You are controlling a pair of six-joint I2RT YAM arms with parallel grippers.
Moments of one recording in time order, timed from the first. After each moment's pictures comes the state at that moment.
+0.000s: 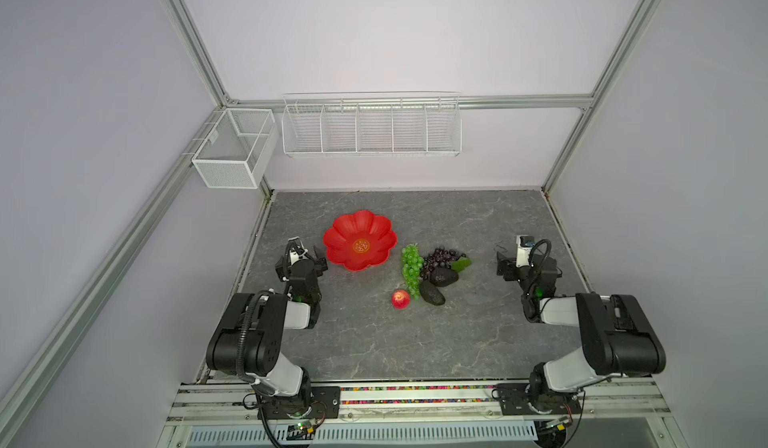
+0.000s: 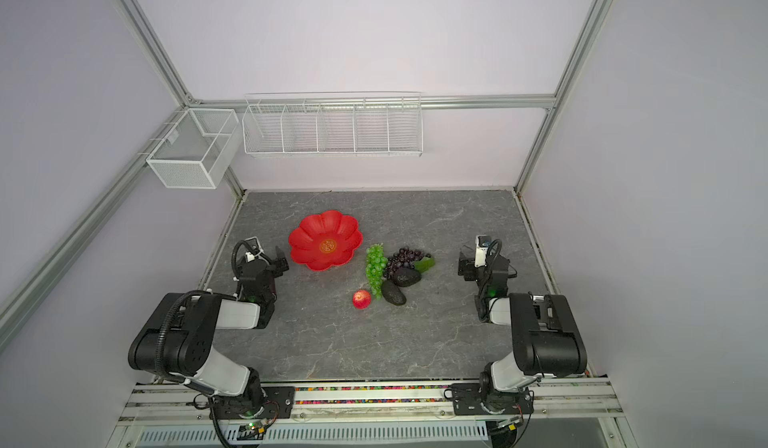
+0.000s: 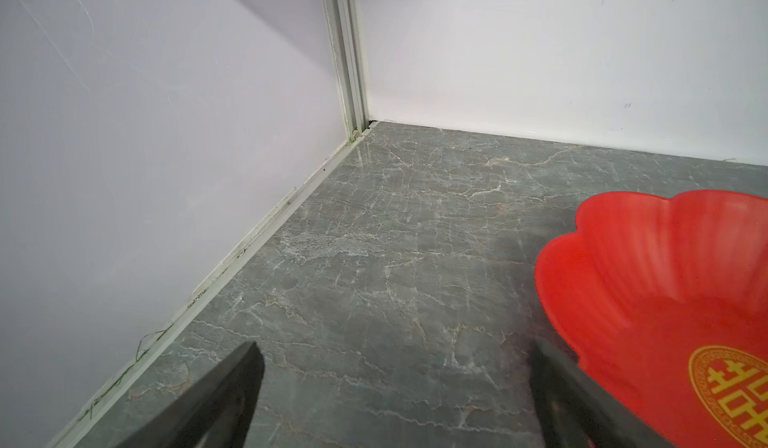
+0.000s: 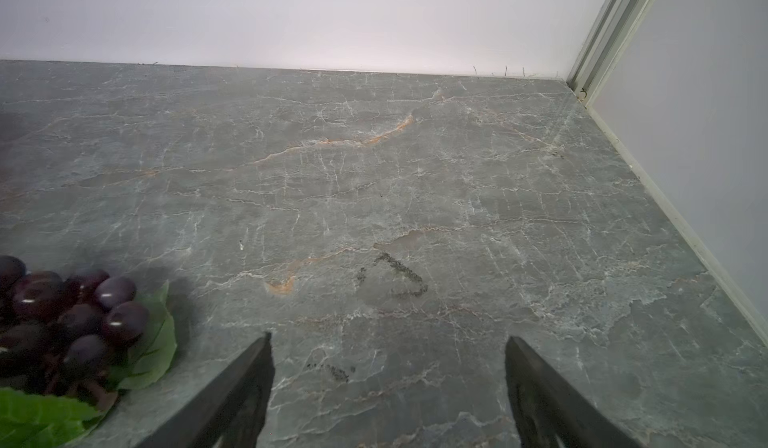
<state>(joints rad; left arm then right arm) -0.13 1.57 0.35 0.99 -0.45 -0.04 -0.03 1.54 0.37 0.79 -0.08 -0.03</state>
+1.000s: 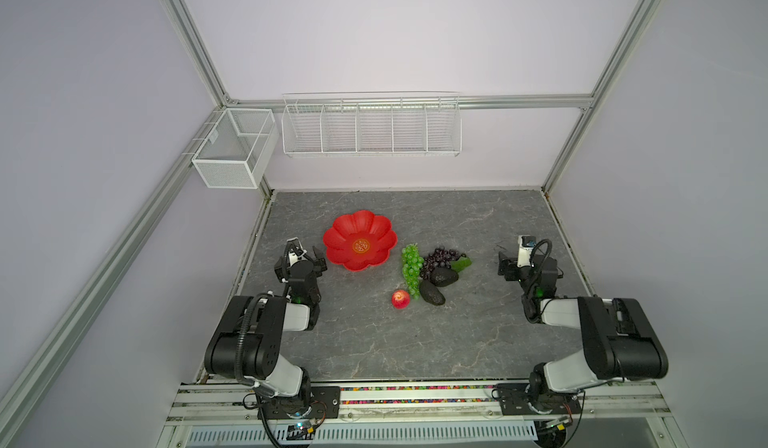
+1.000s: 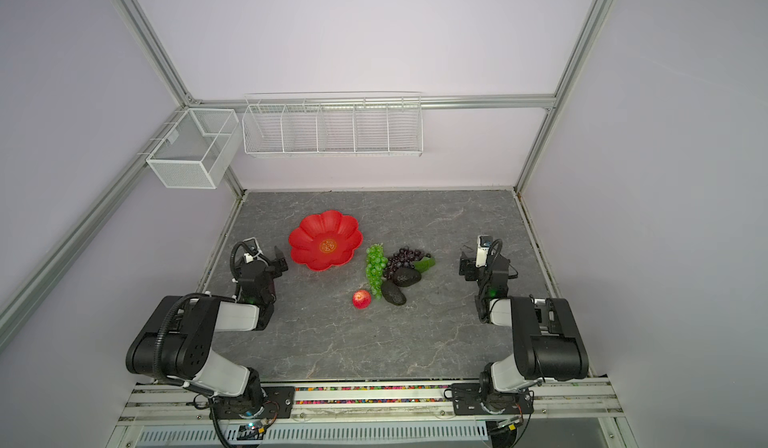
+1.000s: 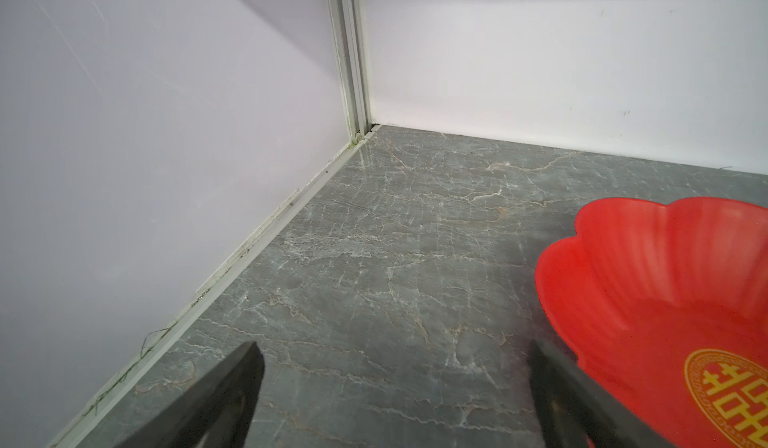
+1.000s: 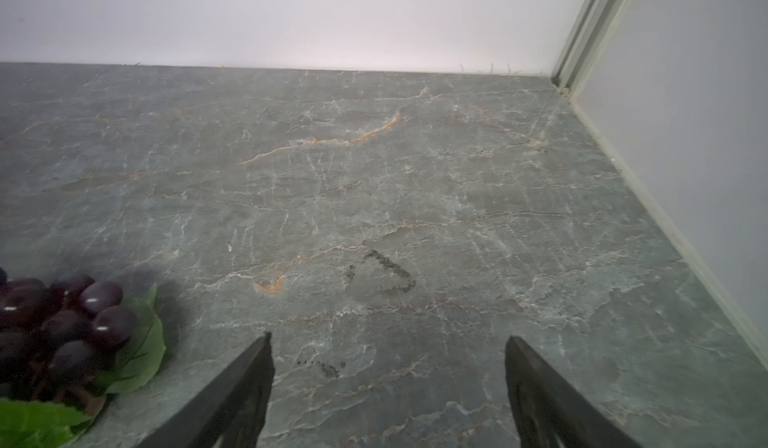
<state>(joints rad) -0.13 1.52 0.32 0.99 -0.48 -0.05 -0.03 1.46 0.36 0.76 -0.03 -0.02</state>
